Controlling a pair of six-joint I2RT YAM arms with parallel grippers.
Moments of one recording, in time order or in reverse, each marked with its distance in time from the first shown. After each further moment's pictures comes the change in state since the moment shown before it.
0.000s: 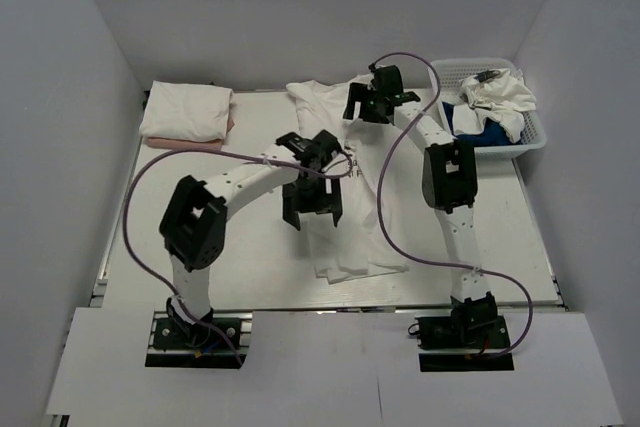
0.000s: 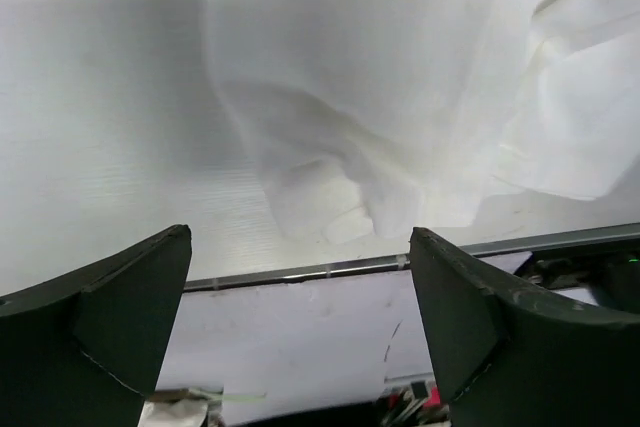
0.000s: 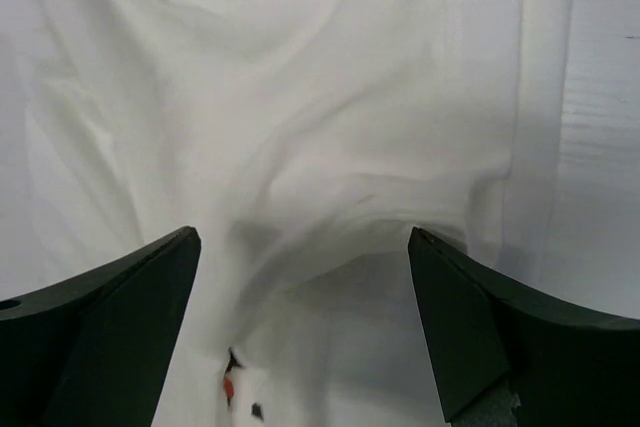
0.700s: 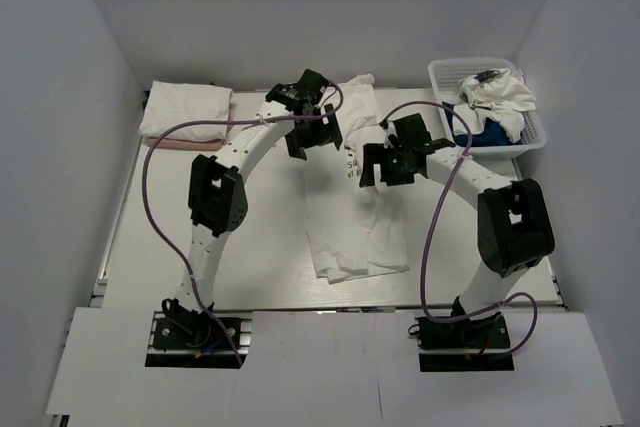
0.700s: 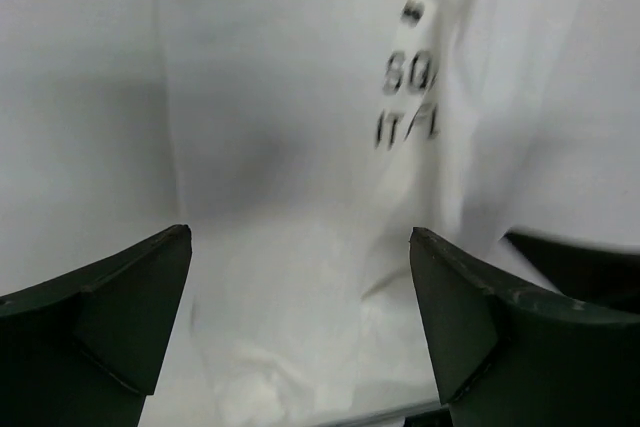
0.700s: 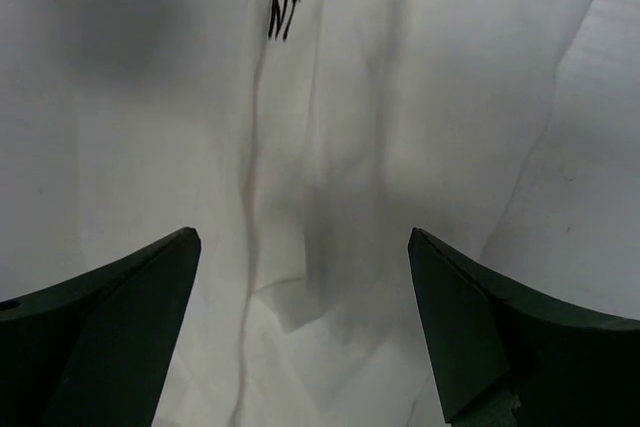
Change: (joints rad) left arm 0.224 0.244 0.528 0.030 -0.118 0.023; right arm 0.043 -0.830 -1.054 -0.007 -0.116 -0.107
